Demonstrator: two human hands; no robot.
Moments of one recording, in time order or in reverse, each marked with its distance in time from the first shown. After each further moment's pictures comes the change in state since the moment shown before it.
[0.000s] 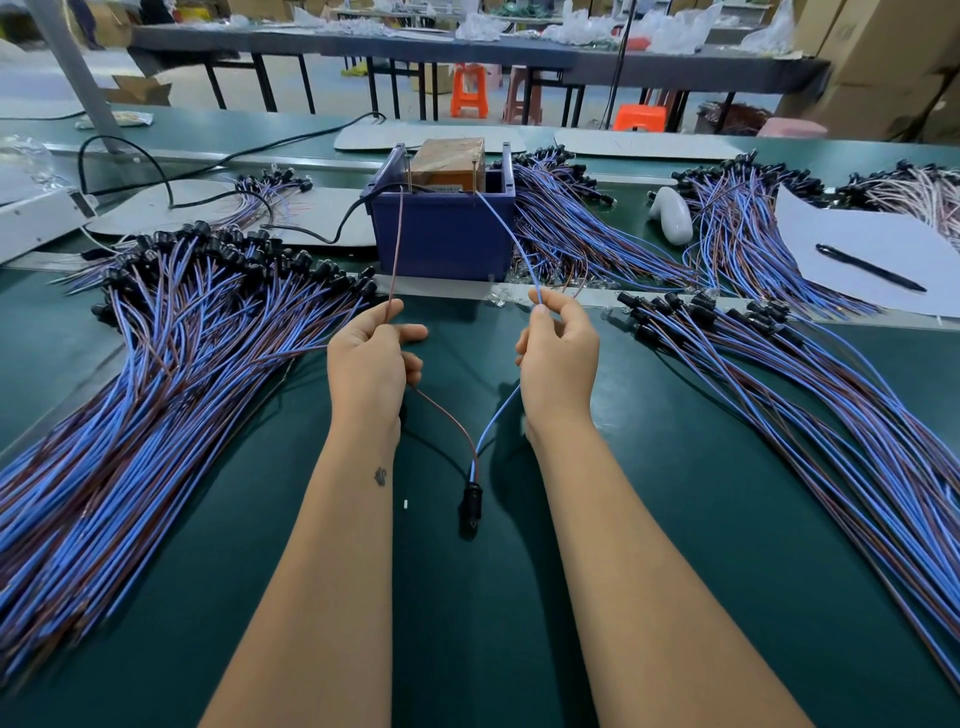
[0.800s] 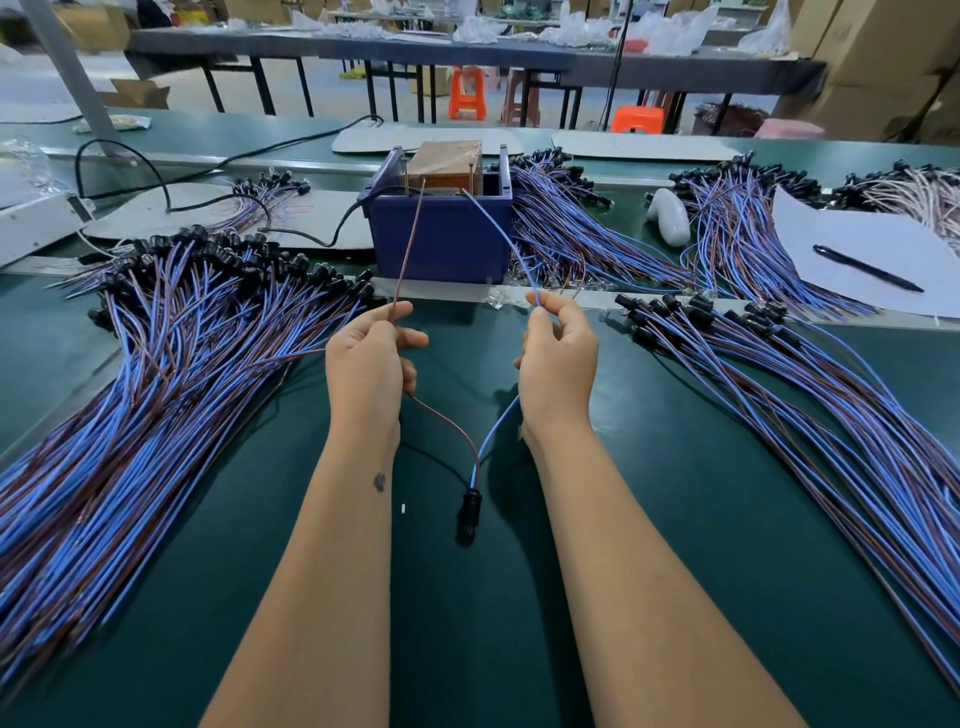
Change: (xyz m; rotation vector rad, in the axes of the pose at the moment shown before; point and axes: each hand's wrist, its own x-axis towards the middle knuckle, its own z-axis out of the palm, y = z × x) left_hand -0.005 0.002 -0.001 0.024 -0.030 0.041; right_hand -0.001 -0.002 -0.001 0.005 0.010 -0.015
